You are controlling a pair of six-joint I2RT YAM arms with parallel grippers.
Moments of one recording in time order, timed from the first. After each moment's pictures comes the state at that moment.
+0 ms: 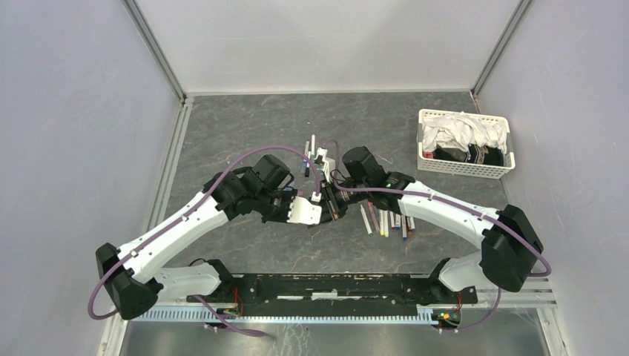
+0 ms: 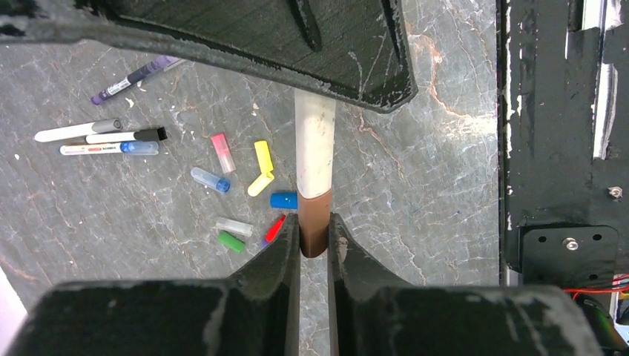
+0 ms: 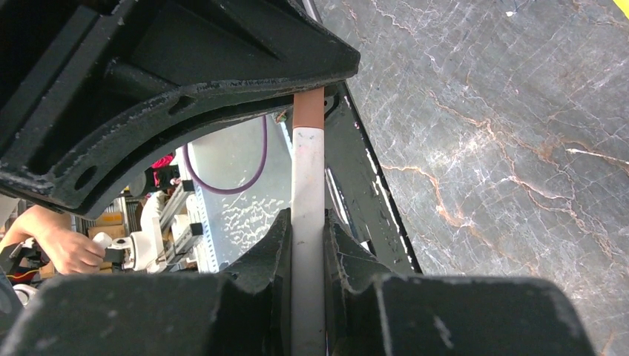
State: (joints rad) left arm -0.82 1.14 1.11 -1.02 0.27 0.95; right arm 0.83 1.41 0.98 -0.19 -0.76 0.53
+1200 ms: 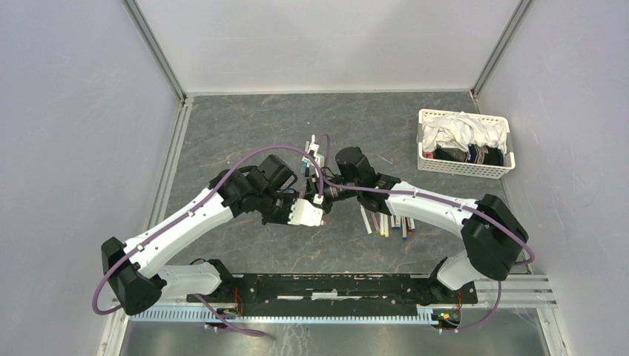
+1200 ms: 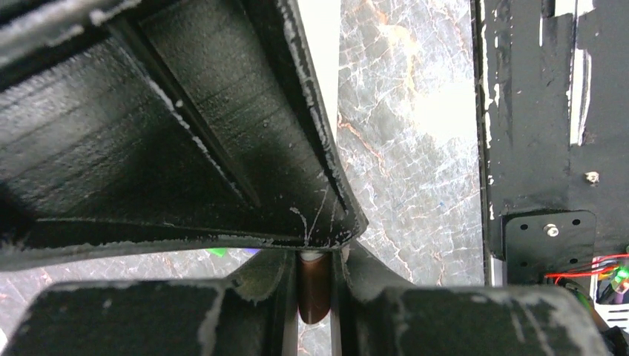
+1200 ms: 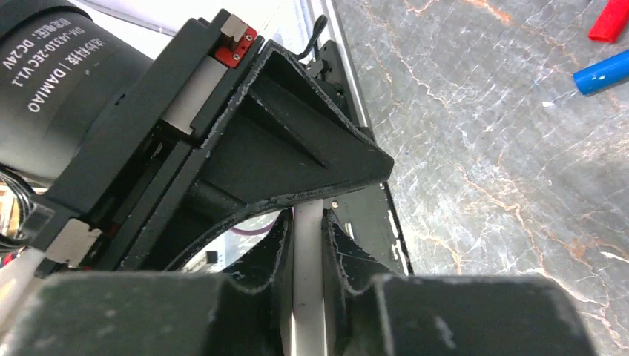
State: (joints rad) left arm -0.82 1.18 1.12 -1.07 0.29 0.97; right arm 0.85 1.51 0.96 0.14 -0.80 0.66
